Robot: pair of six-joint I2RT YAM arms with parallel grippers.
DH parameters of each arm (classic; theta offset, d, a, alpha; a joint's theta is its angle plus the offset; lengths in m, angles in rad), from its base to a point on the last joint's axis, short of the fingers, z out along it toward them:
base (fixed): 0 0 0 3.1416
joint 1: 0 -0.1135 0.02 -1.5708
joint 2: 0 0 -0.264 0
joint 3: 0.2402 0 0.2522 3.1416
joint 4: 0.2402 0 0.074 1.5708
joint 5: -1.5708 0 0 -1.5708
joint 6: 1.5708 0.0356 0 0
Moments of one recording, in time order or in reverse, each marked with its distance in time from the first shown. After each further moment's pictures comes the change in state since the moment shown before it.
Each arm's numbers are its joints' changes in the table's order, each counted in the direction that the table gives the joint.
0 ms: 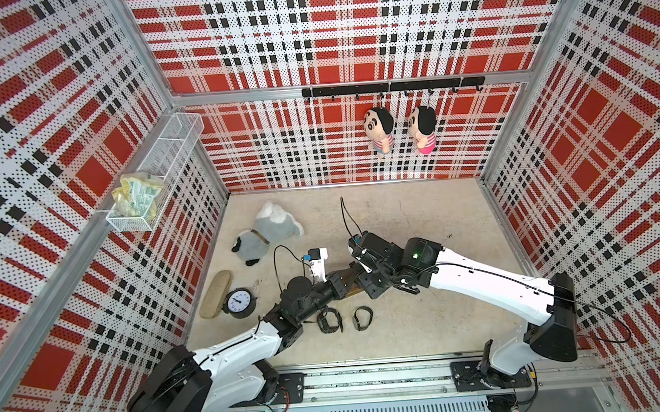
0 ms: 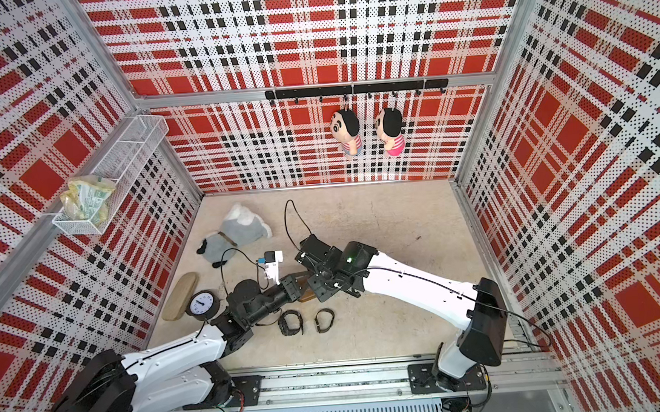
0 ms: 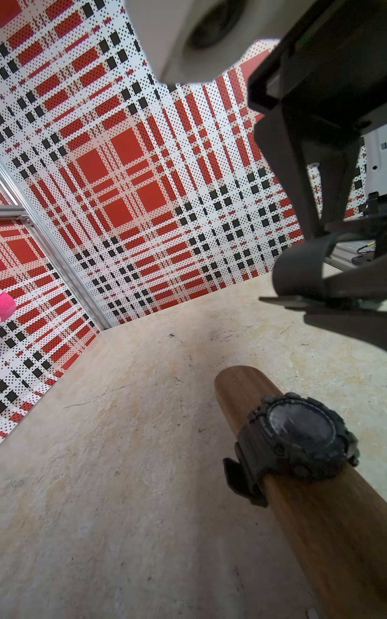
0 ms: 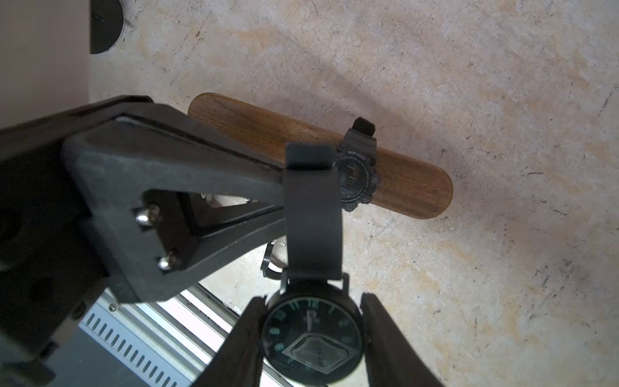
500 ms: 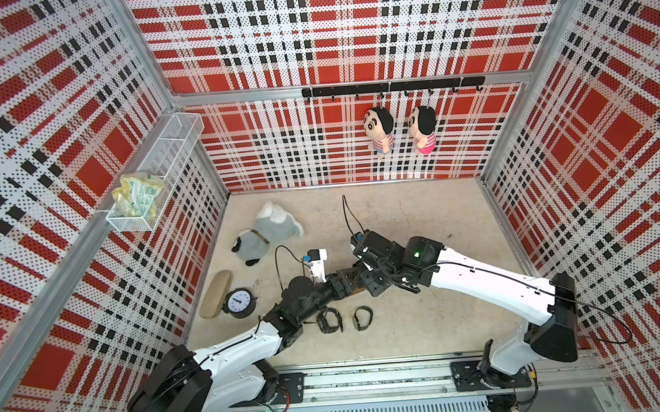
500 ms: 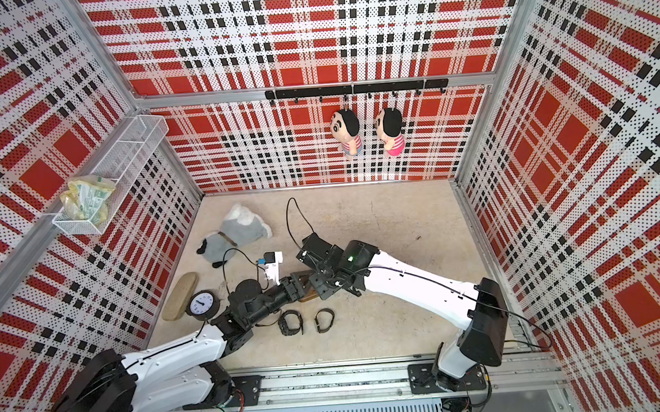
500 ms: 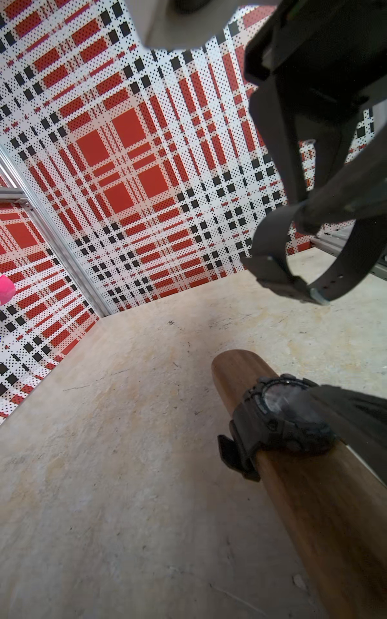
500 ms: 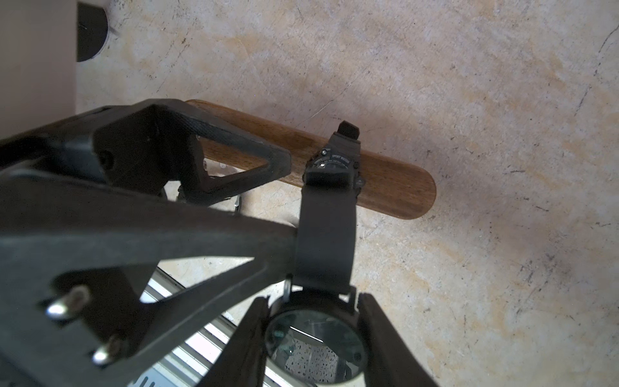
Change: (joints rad) left arm 0.000 -0.002 0.000 0.035 0.024 0.014; right arm 0.034 0.006 -0.004 0.002 -0.022 -0.007
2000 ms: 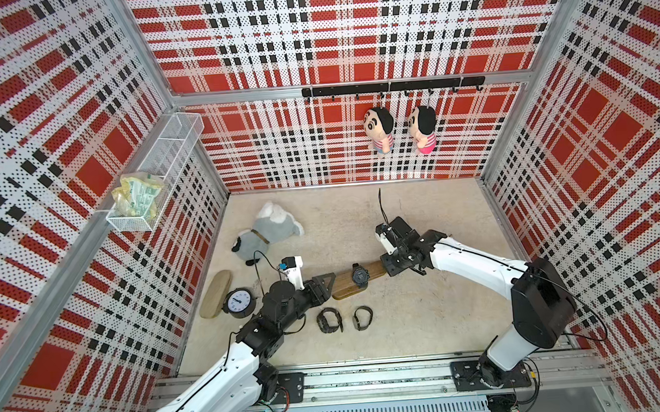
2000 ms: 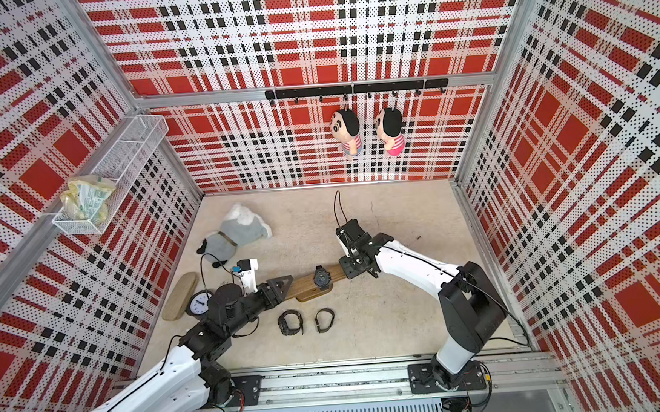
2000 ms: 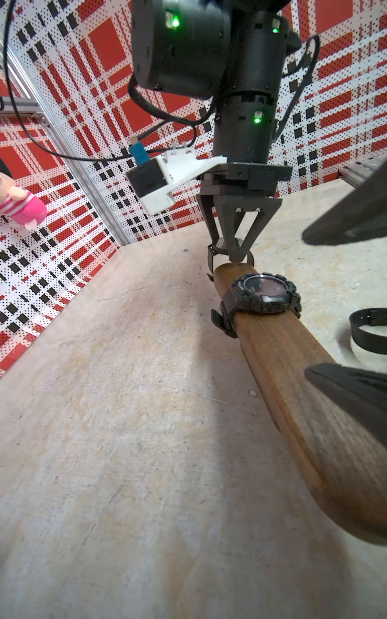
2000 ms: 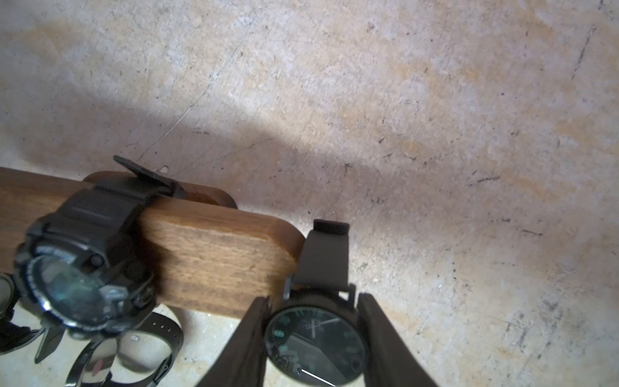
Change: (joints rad) left arm -0.150 0.368 -0.014 0.549 0.076 0.122; right arm 0.354 -0.065 -0.329 -0.393 0.137 -0.219
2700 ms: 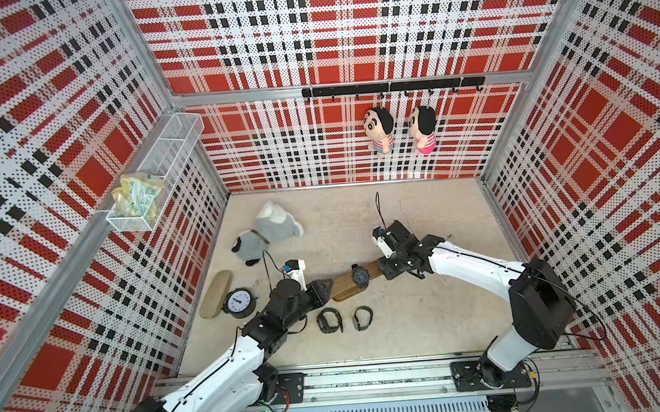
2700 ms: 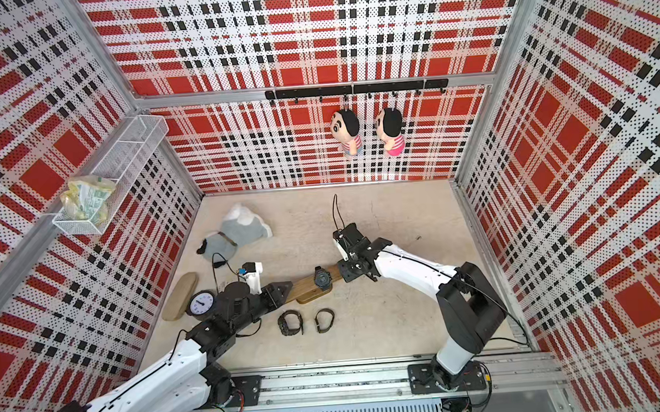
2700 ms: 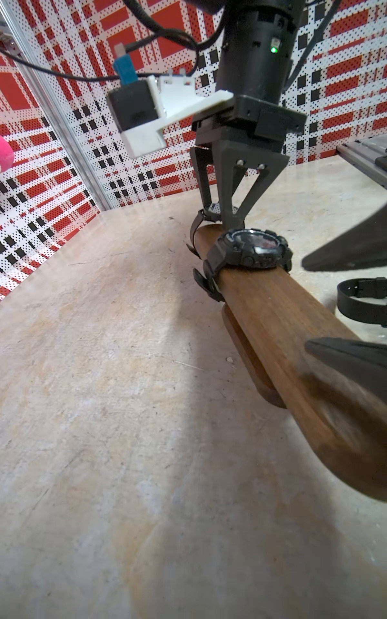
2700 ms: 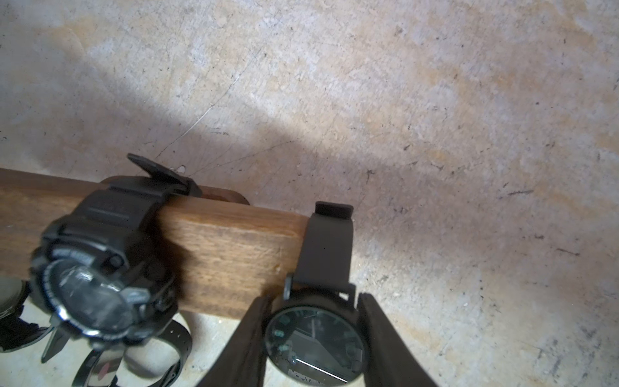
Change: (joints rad) left arm -0.009 -0.098 -0.006 0.017 0.001 -0.010; right arm -0.029 0.001 -0.037 -0.064 0.018 -0.004
